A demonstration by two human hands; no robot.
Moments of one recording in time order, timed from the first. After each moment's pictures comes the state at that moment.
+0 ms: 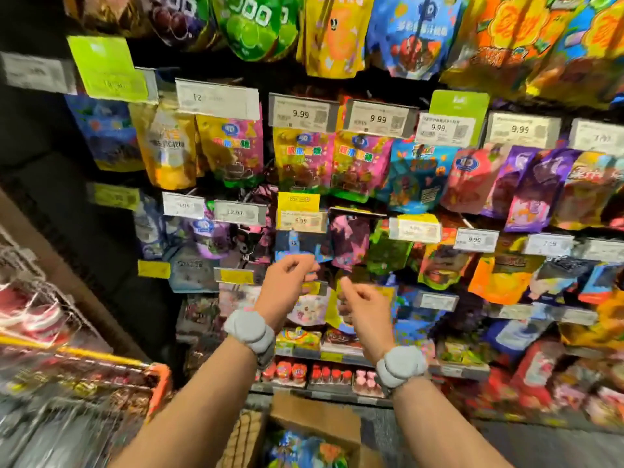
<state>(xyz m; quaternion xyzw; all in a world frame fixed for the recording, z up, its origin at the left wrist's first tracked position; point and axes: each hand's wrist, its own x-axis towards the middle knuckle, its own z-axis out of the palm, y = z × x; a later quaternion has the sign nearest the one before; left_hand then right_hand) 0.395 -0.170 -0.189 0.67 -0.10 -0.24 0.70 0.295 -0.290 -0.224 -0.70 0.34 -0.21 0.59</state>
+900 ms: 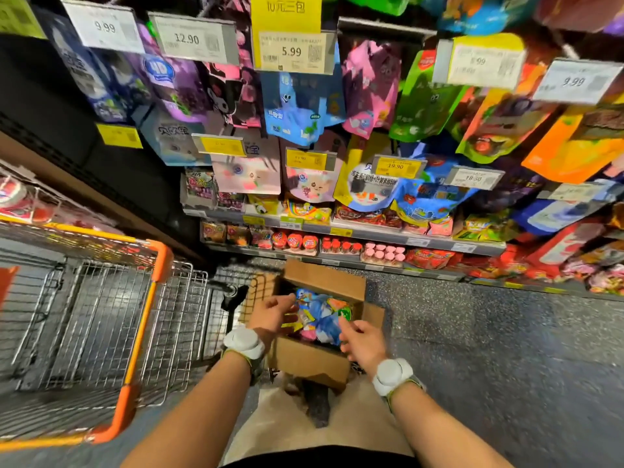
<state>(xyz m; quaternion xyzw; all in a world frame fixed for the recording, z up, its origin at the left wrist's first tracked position) 0.267 -0.085 -0.406 0.66 0.23 -0.44 0.56 0.135 -0.239 -0.432 -0.60 0.51 0.15 0.60</state>
